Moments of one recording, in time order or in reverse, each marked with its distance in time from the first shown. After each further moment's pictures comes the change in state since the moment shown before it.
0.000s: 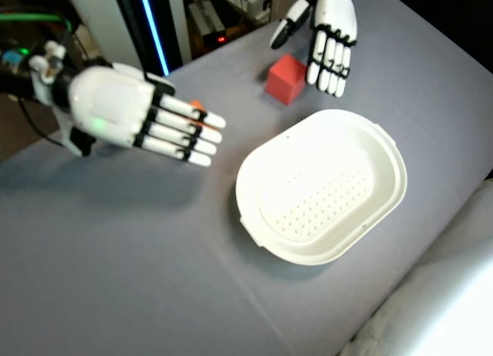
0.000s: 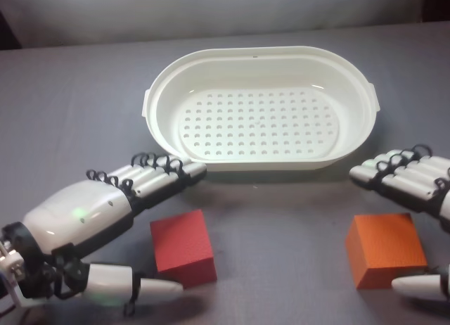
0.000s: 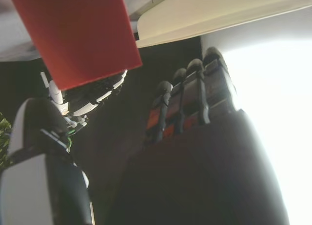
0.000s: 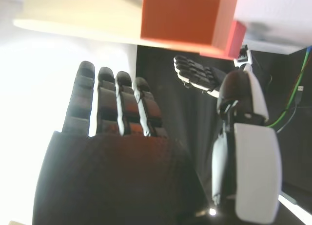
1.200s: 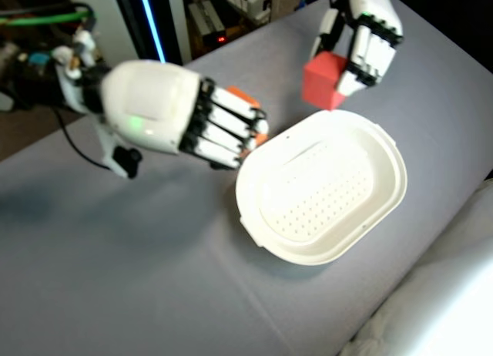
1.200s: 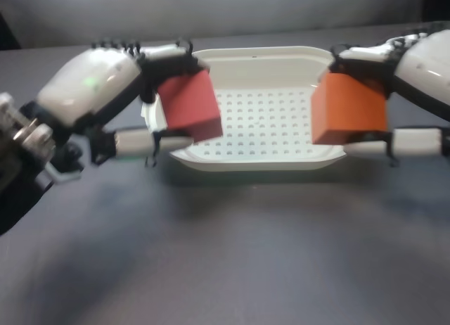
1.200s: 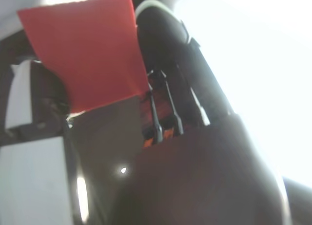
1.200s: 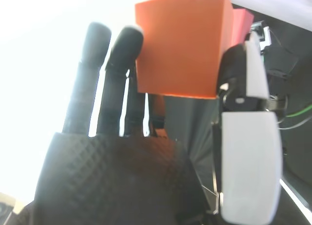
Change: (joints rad) left arm -0.351 -0.086 0.210 -0.097 0.060 0.097; right arm 0.408 -0.105 0.220 -0.040 -0.106 -0.039
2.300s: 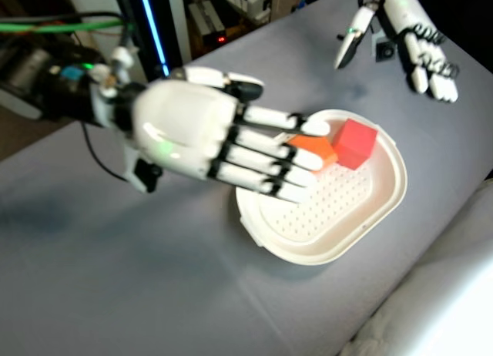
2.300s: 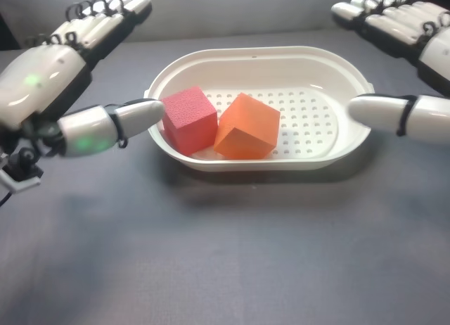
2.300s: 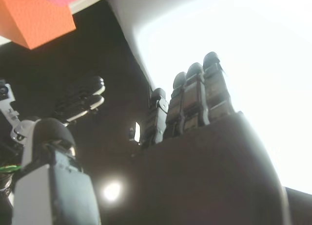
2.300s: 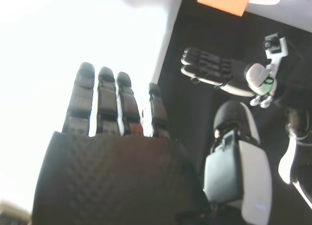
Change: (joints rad) left arm 0.150 0.121 -0.111 -0.123 -0.222 0.026; right arm -0.071 0.101 -0.125 0.105 0.146 -0.049
